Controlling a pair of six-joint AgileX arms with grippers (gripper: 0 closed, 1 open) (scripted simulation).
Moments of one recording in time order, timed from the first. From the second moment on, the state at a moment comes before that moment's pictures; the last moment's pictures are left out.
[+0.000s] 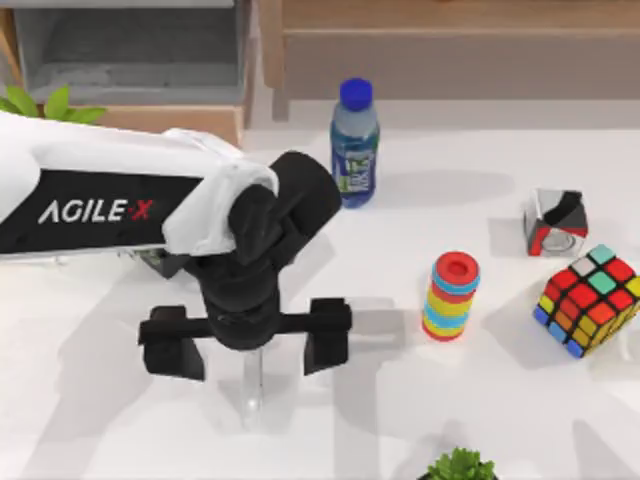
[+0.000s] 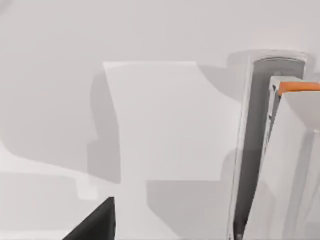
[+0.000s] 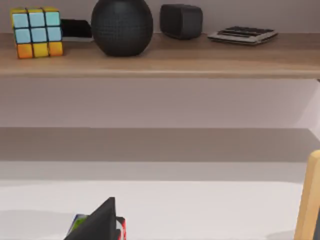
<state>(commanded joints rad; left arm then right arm) -0.69 1.91 1.15 -0.81 0.00 -0.72 0.00 0.00 0.00 0.00 0.00 0.00</state>
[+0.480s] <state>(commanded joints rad) -0.69 1.92 1.14 -0.79 0.00 -0.72 0.00 0.00 0.00 0.00 0.00 0.00</state>
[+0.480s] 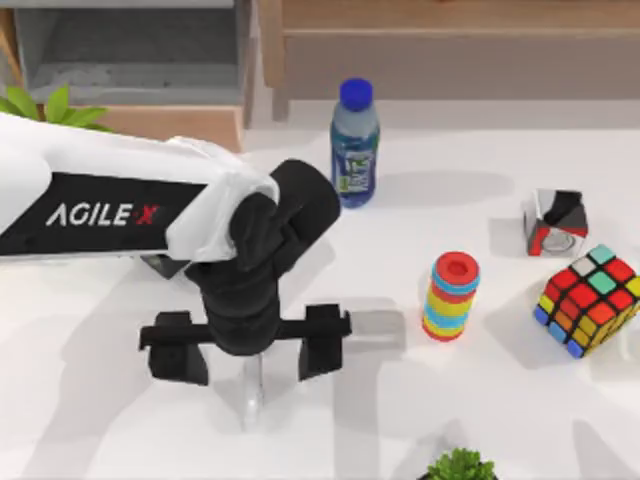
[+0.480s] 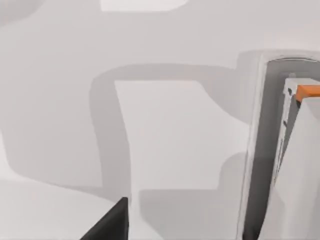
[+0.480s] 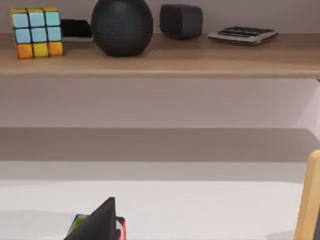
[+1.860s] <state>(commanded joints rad) -0.69 1.90 1.17 -0.84 0.00 -0.72 0.00 0.00 0.00 0.00 0.00 0.00</state>
